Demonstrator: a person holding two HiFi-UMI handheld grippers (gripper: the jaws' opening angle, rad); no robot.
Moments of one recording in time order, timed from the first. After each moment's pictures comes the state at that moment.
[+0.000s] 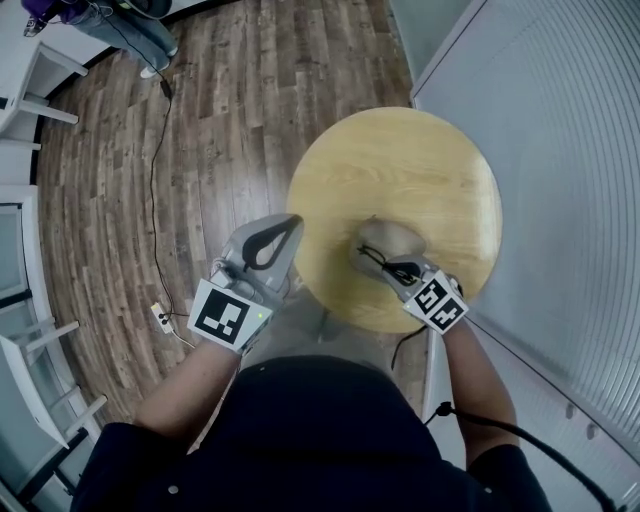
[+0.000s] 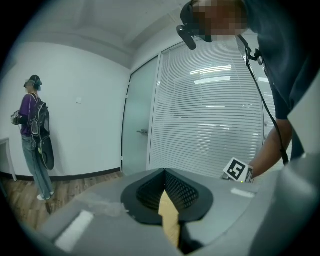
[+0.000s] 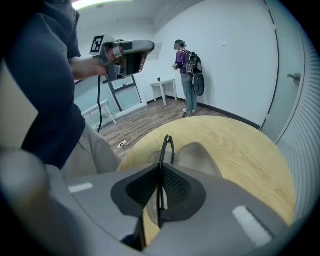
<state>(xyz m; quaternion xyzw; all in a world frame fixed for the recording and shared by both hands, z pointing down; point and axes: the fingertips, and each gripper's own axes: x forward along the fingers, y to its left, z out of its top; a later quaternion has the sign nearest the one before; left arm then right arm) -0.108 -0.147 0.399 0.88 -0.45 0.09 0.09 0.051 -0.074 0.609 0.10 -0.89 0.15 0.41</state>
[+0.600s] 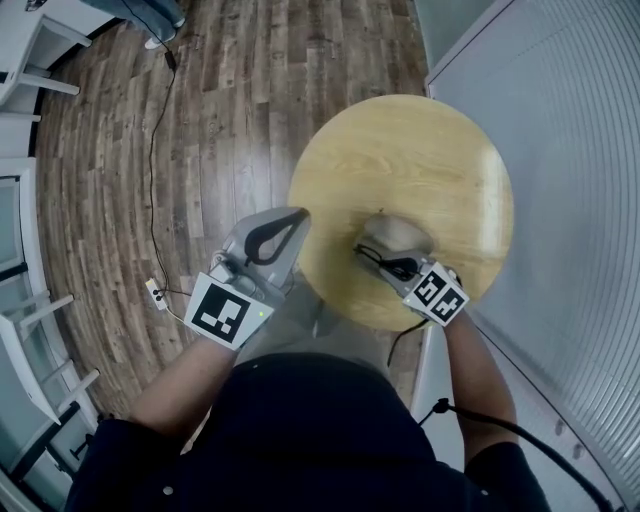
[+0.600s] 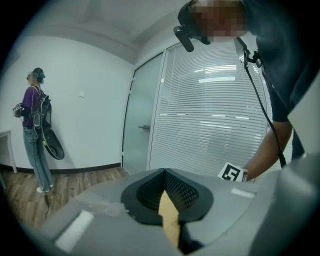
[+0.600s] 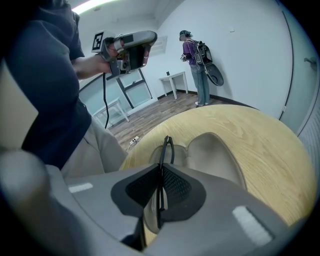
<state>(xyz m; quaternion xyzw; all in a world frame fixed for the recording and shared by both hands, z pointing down) -0.115 -0.153 0.419 0.88 -0.45 0.10 0.13 0.037 -0.066 0.636 0.02 -0.89 0.18 0.43</state>
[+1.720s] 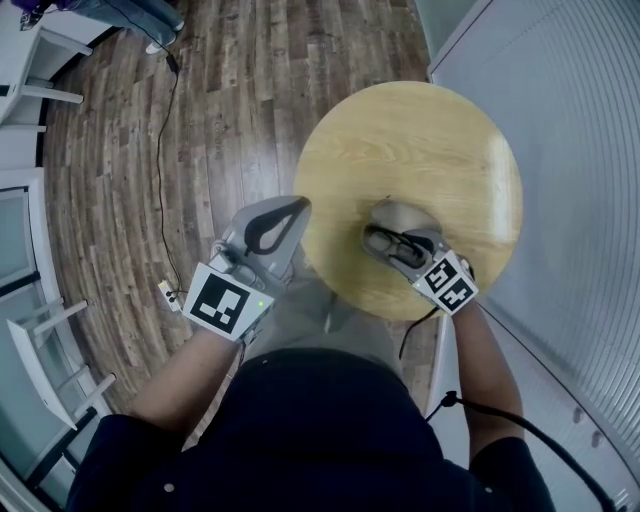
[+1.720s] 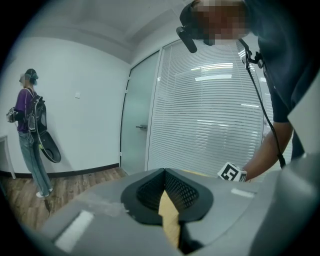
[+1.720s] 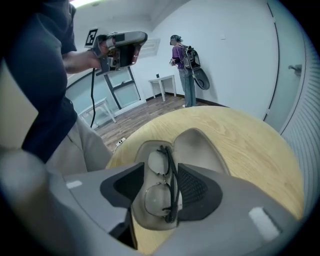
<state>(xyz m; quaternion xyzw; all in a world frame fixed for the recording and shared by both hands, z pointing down) -0.110 -0.150 0.425 0.88 -0.44 0.11 0.12 0.053 -0.085 0.655 0.10 -0.89 0.16 0.42</state>
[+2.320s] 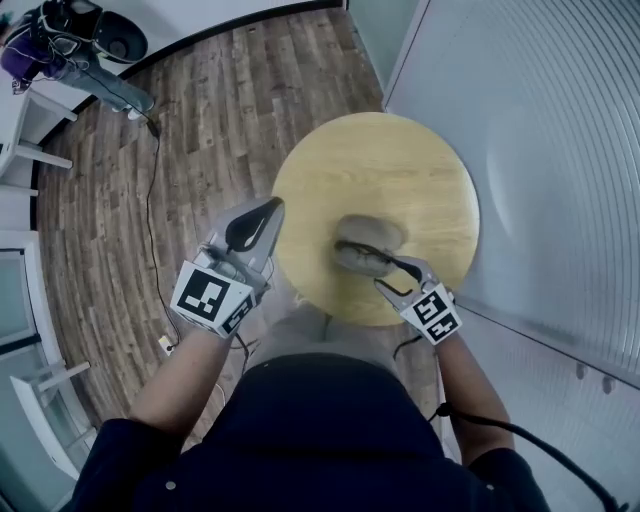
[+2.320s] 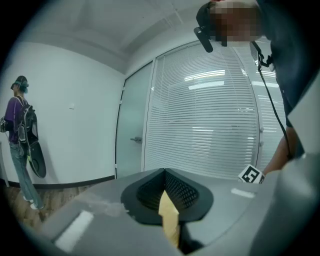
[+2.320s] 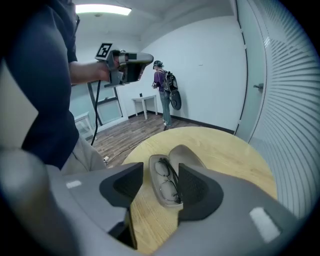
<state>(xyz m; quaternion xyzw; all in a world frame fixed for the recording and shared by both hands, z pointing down) -0.092 -0.146 0.366 0.90 -0.42 0.09 0.07 0.084 -0.048 0.580 0.24 -0.90 0.14 0.33</state>
